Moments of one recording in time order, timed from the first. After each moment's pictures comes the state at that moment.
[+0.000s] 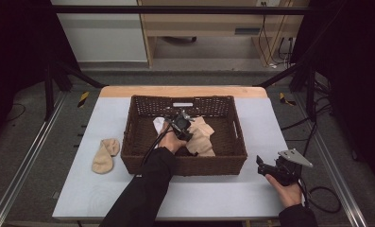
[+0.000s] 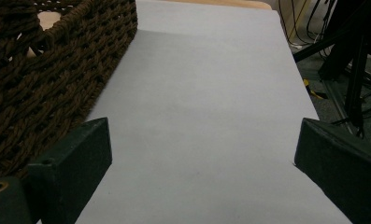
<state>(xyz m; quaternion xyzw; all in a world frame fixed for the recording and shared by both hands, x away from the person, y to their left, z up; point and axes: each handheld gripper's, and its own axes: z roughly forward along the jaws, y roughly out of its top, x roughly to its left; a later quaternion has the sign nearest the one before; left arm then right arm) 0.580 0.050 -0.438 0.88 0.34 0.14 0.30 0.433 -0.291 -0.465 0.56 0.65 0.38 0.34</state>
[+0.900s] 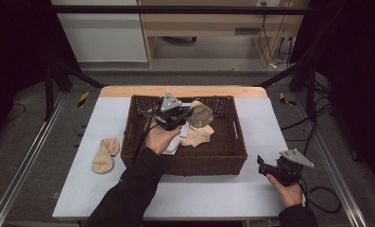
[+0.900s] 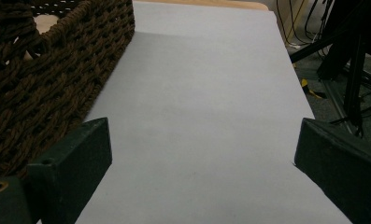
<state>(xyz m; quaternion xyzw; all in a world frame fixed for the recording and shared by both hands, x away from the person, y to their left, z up) 0.533 0.081 -0.334 0.76 0.31 0.23 0.52 0.432 -0.293 -0.464 0.56 0.65 0.38 0.34</state>
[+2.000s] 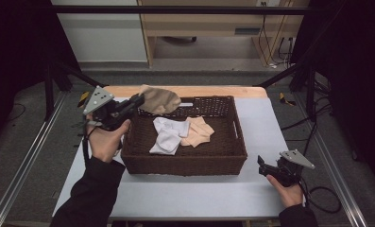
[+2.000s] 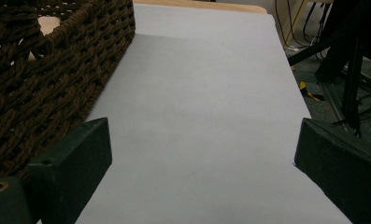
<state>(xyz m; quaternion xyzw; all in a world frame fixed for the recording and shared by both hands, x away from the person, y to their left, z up) 0.479 0.208 -0.281 0.65 0.37 0.28 0.60 0.429 -0.292 -0.463 0.56 0.65 0.38 0.34</state>
